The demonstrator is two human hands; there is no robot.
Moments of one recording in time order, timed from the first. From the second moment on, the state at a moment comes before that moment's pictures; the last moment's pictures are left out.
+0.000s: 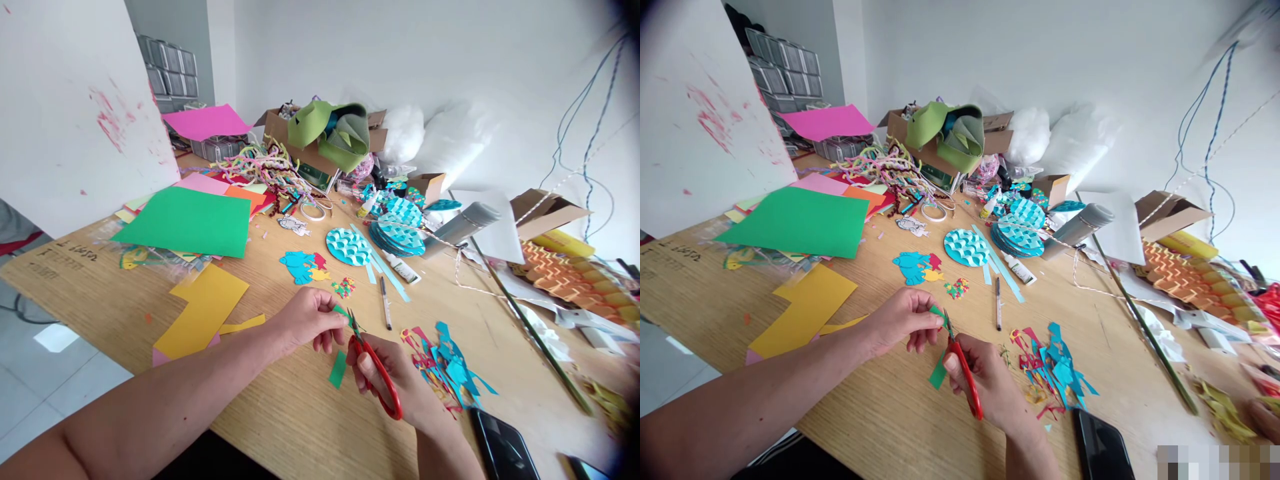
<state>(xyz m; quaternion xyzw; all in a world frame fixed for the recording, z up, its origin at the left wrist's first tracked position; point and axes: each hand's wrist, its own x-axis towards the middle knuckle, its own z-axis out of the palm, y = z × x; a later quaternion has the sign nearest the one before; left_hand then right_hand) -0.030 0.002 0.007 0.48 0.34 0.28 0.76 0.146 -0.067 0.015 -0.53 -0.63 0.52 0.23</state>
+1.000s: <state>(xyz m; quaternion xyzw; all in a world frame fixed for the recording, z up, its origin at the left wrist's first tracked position) -0.030 0.002 0.006 0.46 0.31 0.27 0.79 0.144 -0.067 0.018 -0.54 -0.62 0.52 0.22</state>
